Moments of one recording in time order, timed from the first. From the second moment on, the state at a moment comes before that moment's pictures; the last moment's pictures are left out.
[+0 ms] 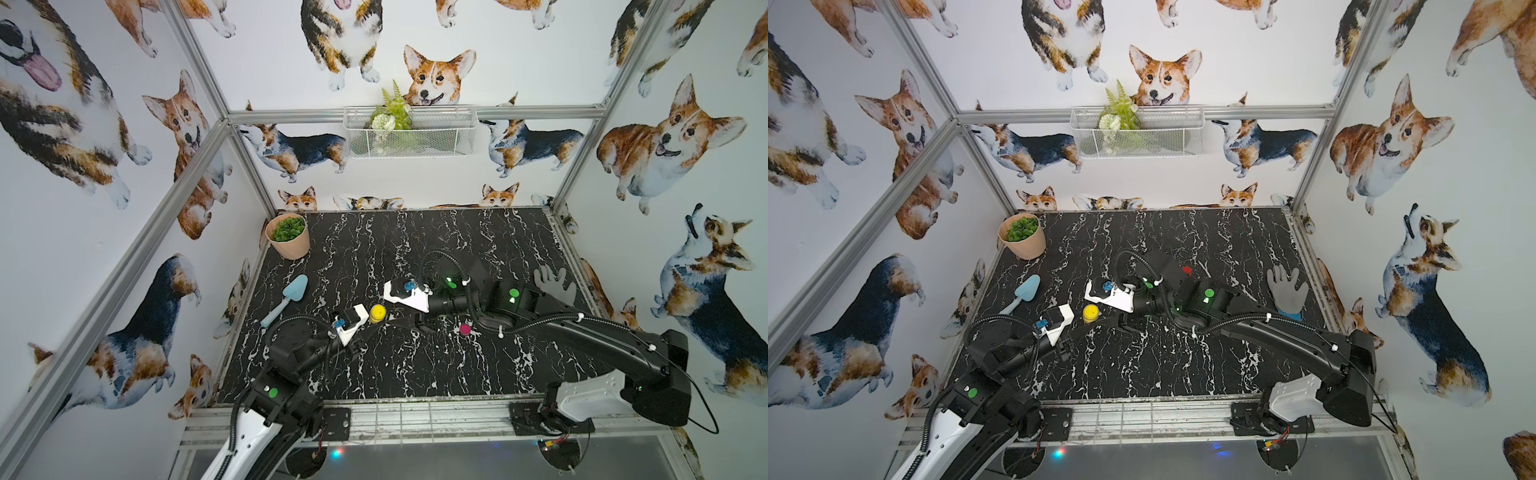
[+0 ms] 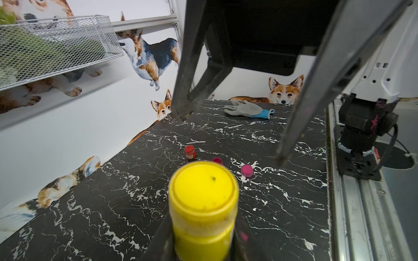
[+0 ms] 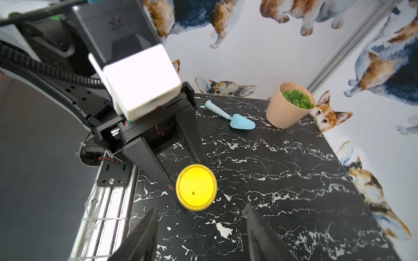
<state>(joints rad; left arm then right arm) -0.50 0.35 0.43 -0.19 0.52 0.24 1.11 1.37 1.33 -0.45 -0.33 -0.40</state>
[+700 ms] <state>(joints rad) -0.50 0.36 0.44 -0.19 0.52 0.24 1.10 1.49 1.42 -0.46 -0.46 -0.46</state>
